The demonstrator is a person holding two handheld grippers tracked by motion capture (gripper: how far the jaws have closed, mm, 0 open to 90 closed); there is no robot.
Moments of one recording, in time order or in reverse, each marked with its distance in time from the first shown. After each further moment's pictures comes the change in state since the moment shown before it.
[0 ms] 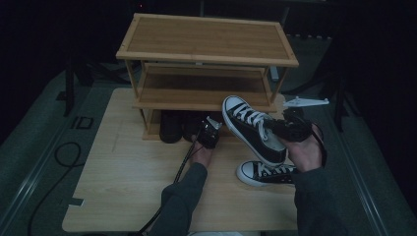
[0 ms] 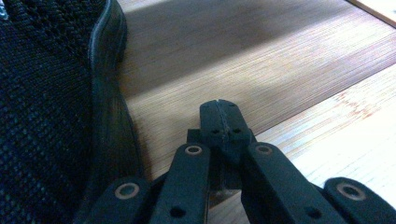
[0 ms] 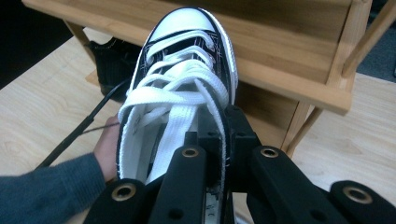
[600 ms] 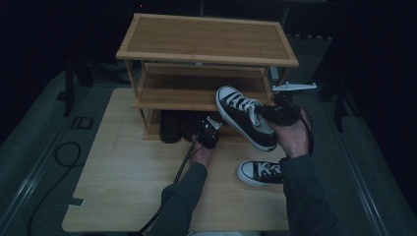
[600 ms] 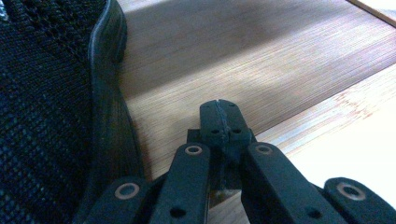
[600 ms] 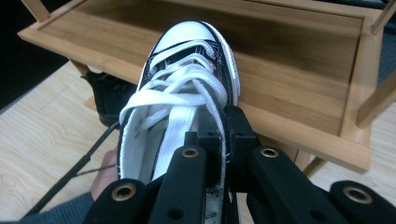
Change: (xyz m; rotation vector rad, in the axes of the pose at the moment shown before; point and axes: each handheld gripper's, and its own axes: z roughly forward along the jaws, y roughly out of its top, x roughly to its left) left arm -0.001 0.000 0.000 0.001 0.001 0.001; right arm 0.000 0.032 0.028 -0.032 0.007 0.024
